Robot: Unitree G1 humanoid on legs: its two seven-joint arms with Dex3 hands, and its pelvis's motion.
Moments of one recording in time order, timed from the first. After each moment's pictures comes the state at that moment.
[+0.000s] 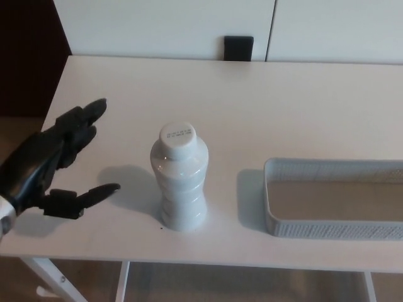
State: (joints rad) left_arm -0.09 0.57 0.01 -0.05 -0.13 0.12 -0.40; right_arm 0.44 -0.35 -0.24 0.33 0.16 0.02 0.28
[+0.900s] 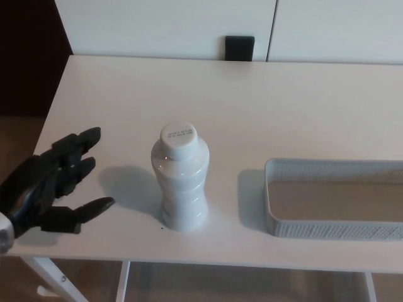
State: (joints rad) left_arm -0.06 0.51 0.04 0.02 -0.18 0.23 -0.48; right_arm 0.39 -0.36 -0.22 0.35 0.15 0.03 0.28
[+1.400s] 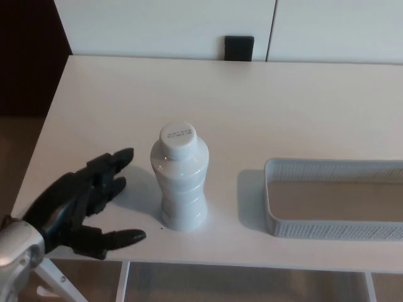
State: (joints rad) left_arm -0.02 0.46 -0.05 -0.03 -0.16 0.26 -0.46; right_arm 0.39 -0.36 -0.21 0.37 0.13 0.03 0.28
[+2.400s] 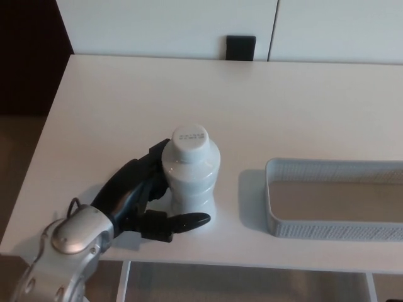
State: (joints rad) left_arm -0.11 0.29 -0.19 -0.09 -0.09 0.33 -0.34; right_arm 0.37 -0.36 -0.21 0.35 0.16 0.05 0.34
